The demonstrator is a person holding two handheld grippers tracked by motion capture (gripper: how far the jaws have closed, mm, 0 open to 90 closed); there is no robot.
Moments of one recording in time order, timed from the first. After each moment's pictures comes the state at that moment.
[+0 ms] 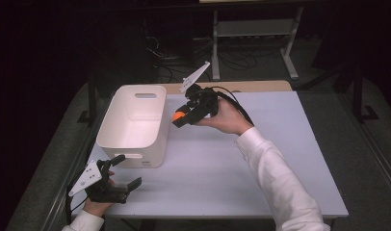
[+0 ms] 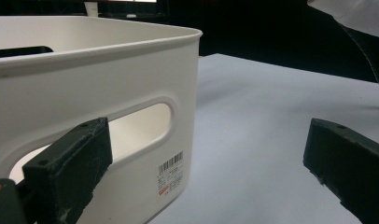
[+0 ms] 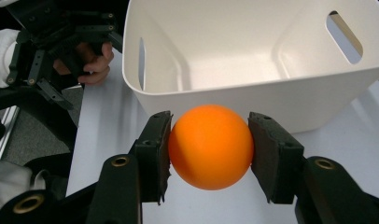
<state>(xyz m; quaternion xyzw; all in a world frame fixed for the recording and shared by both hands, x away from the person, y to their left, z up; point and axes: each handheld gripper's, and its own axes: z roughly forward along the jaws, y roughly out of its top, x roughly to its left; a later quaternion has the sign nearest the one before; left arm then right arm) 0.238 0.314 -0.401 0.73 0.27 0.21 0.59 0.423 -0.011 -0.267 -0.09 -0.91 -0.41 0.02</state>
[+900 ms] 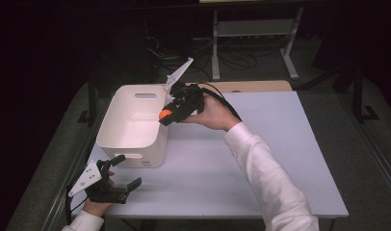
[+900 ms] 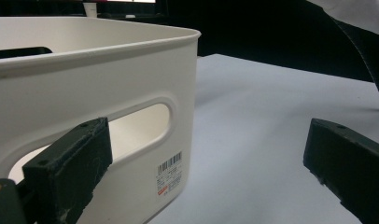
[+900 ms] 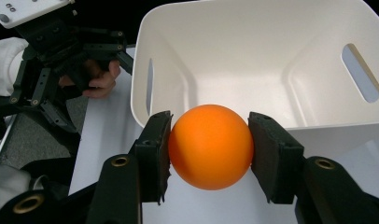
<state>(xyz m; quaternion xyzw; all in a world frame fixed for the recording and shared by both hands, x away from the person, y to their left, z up) 0.237 0.314 -0.401 0.73 0.28 0.21 0.59 0.424 0.024 -0.255 -0.07 -0.91 -0.41 0.02</state>
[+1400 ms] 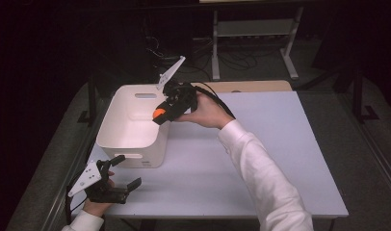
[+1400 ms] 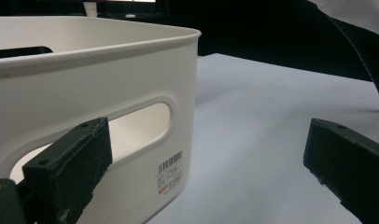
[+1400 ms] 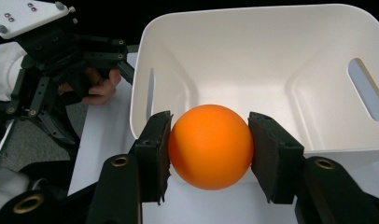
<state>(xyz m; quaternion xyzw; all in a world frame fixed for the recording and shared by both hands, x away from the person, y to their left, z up) 0.236 0.315 -0.401 0.73 0.28 0.21 0.59 0.427 0.041 -0.251 -0.05 -0.91 -0.41 0.02</state>
